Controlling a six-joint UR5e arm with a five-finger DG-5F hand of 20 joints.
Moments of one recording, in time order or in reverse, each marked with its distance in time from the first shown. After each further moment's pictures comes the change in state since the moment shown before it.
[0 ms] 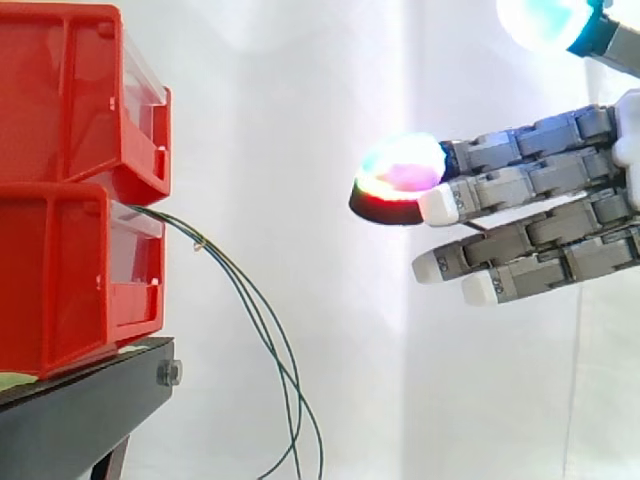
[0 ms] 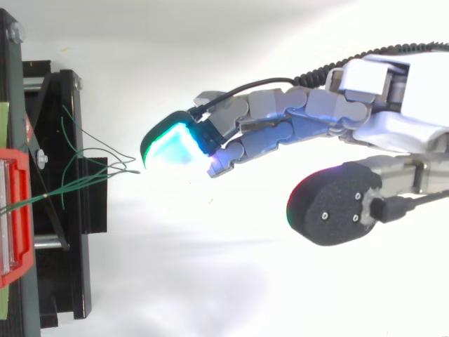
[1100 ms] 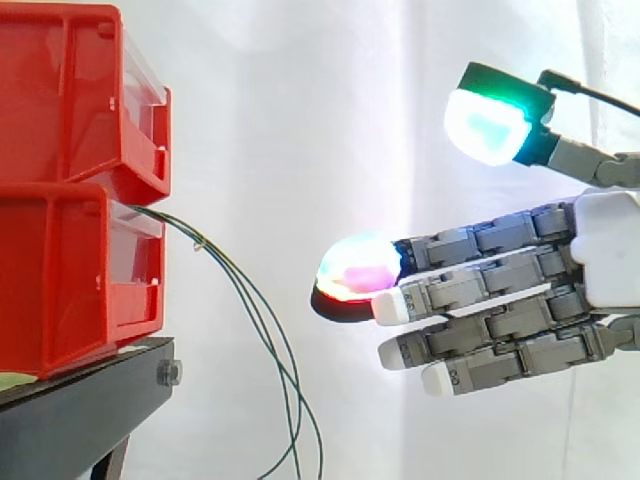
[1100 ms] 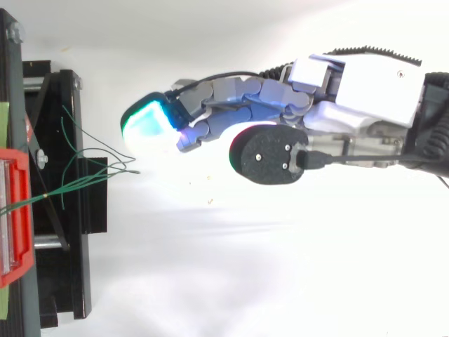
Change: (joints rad) arm -0.010 -0.104 0.000 0.117 0.053 0.010
